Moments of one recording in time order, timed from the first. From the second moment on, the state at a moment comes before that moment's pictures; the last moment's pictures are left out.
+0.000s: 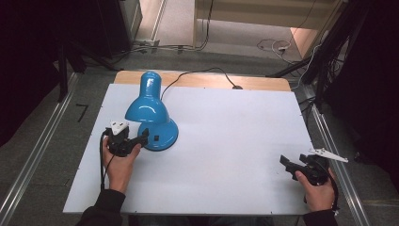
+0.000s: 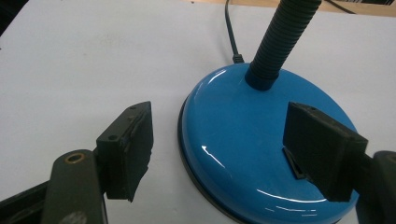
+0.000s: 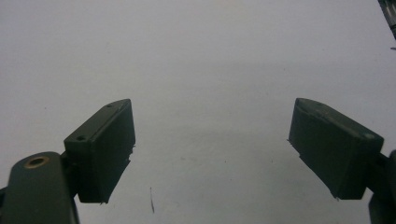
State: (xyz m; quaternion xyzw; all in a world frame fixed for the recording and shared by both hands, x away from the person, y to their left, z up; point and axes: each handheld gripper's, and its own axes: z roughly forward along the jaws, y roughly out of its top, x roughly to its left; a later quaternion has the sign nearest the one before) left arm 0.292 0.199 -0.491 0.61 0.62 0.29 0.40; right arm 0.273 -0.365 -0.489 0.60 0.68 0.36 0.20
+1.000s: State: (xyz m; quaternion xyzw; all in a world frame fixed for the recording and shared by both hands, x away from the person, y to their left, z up) left arm 0.292 0.179 -0.497 0.66 0.57 0.22 0.44; right arm 0.273 -0.366 -0.489 0.60 0.68 0.36 0.19
